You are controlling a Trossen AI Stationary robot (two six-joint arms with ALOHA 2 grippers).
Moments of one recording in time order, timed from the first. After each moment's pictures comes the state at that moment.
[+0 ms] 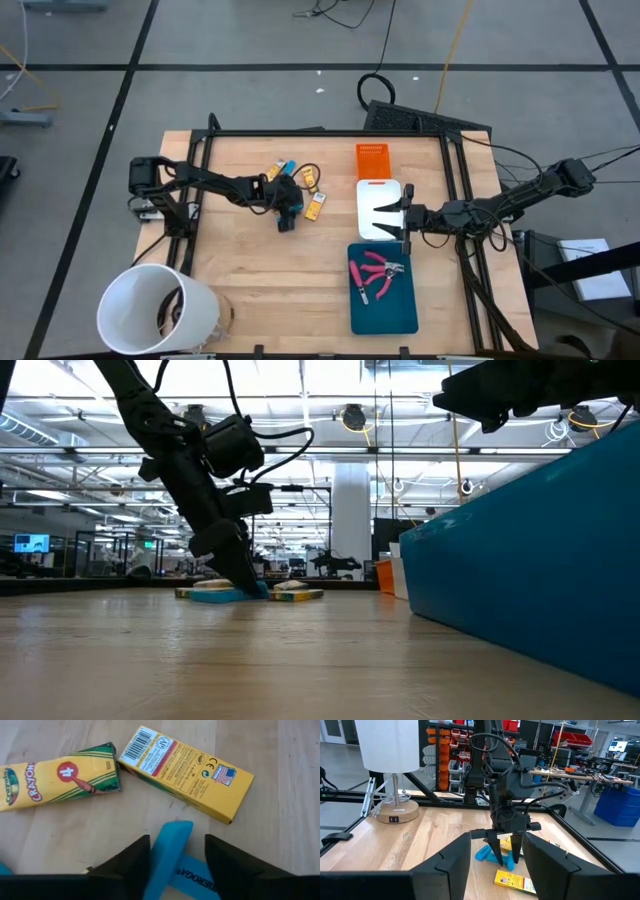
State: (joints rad) left arm 0.20 1.68 0.73 0.02 -0.02 0.11; right arm 0.31 0.90 0.37 0.50 0.41 -0.07
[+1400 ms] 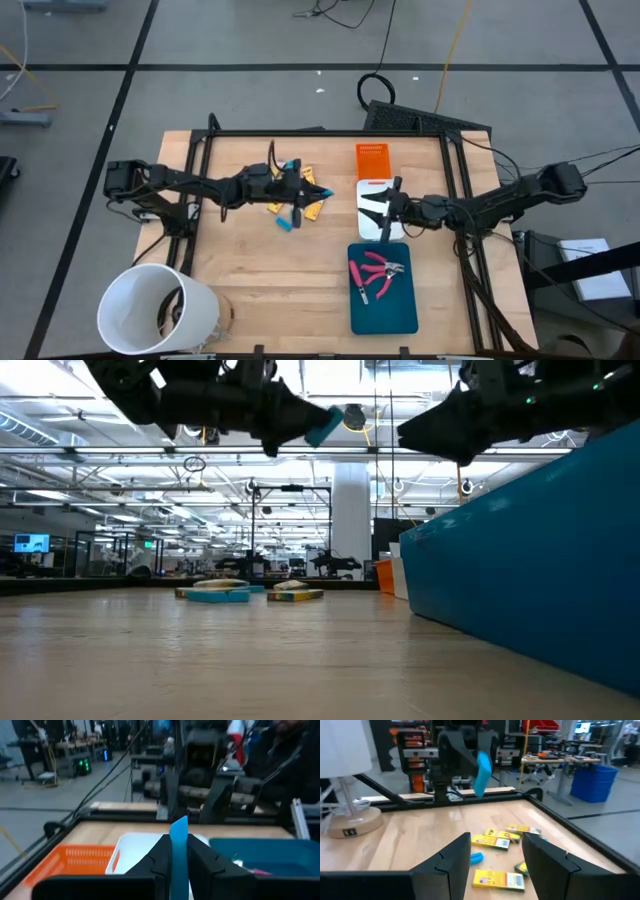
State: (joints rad) left arm 0.12 1.49 0.73 0.71 0.12 0.02; right arm 0.14 1.17 0.37 0.76 0.39 0.03
